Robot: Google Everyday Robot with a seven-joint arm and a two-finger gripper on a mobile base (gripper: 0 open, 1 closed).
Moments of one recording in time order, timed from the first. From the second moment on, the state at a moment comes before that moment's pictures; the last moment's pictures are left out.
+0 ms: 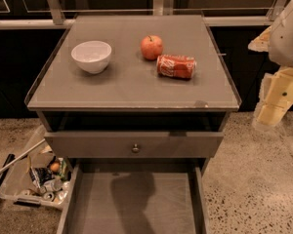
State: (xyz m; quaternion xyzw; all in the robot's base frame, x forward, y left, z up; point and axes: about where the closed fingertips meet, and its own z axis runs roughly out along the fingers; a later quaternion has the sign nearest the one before) arm 0.438 -0.217 0.976 -0.60 0.78 -0.03 0.16
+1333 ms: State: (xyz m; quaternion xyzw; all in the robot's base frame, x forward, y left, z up) arm 0.519 -0.139 0.967 -0.64 0.73 -0.03 0.24
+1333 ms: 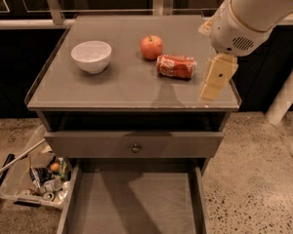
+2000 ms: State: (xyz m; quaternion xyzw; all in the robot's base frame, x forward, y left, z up) arm 0.604 -0.147 0.926 -0.65 0.69 0.02 0.32
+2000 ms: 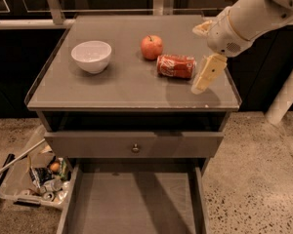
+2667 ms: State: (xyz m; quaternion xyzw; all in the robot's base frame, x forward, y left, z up) arm 0.616 -0.146 0.928 -0.64 0.69 0.03 0.33
